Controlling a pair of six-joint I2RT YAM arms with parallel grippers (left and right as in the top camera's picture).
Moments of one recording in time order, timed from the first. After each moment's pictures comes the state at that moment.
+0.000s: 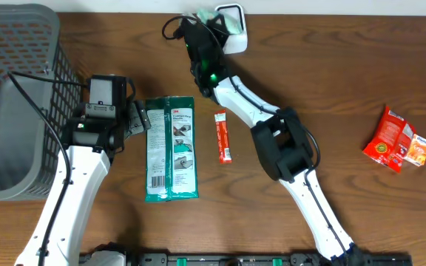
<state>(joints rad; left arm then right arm) -0.11 1.32 1.08 -0.79 -0.17 -0.38 0.58 2.68 2.19 0.21 0.81 -1.02</state>
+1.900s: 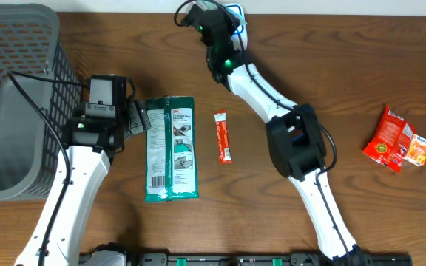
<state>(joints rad) -0.11 1.32 1.08 -0.79 -0.17 -0.38 0.51 2.60 2.21 0.05 0.54 -0.84</state>
